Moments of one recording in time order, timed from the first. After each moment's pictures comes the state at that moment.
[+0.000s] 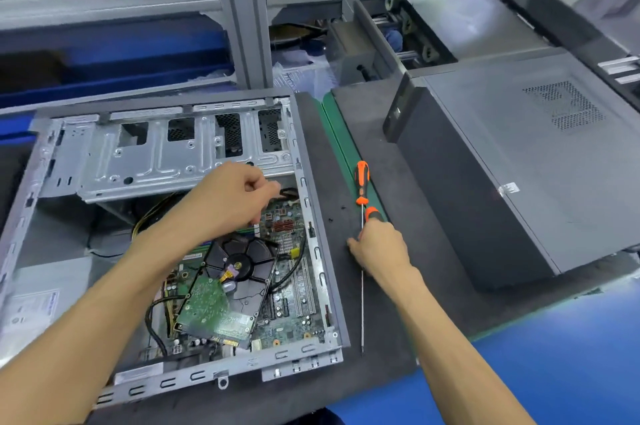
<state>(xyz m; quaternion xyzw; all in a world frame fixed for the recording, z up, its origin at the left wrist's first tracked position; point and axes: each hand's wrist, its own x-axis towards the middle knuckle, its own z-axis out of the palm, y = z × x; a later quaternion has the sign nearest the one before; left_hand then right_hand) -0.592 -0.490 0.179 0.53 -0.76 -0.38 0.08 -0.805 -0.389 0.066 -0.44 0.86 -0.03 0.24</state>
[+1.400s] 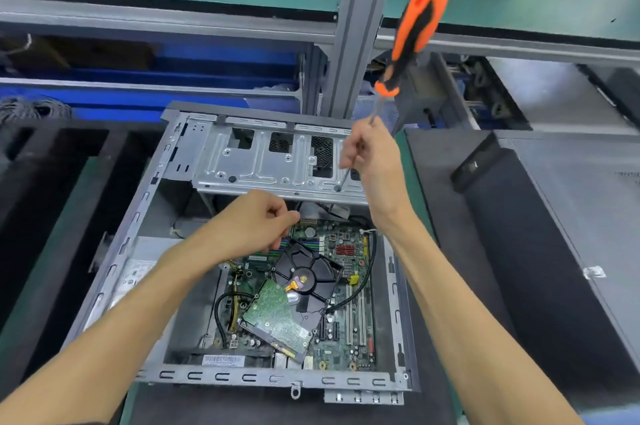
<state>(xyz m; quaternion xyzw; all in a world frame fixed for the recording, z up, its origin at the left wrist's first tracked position) -0.506 -0.489 0.173 0.58 -0.68 -0.45 0.09 -0.694 -0.502 0.202 -0.46 0.47 -0.59 0.46</state>
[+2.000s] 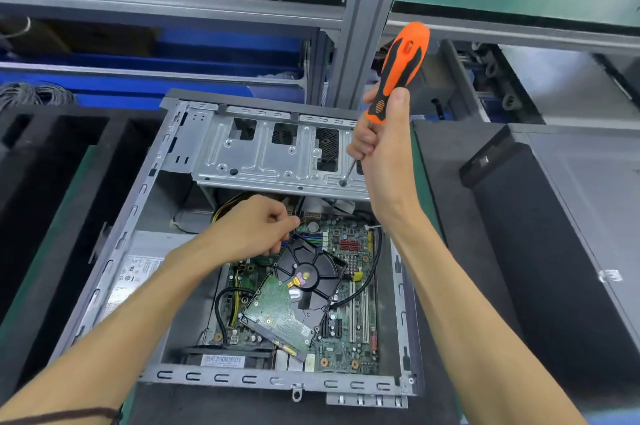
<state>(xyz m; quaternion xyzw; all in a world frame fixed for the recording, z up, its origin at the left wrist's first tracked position) -0.501 -0.490 0.145 0.58 -0.68 -0.45 0.07 -0.688 -0.513 0.203 -0.43 0.43 -0.63 0.49</state>
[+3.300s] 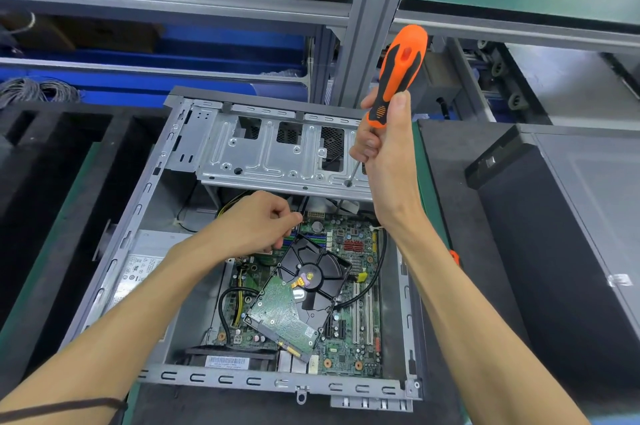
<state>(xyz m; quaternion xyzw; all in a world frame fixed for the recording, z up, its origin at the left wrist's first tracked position) -0.499 -0.497 0.146 0.57 -0.68 -0.45 0.07 -0.685 -0.508 0.200 -0.47 0.44 -0.61 0.46</state>
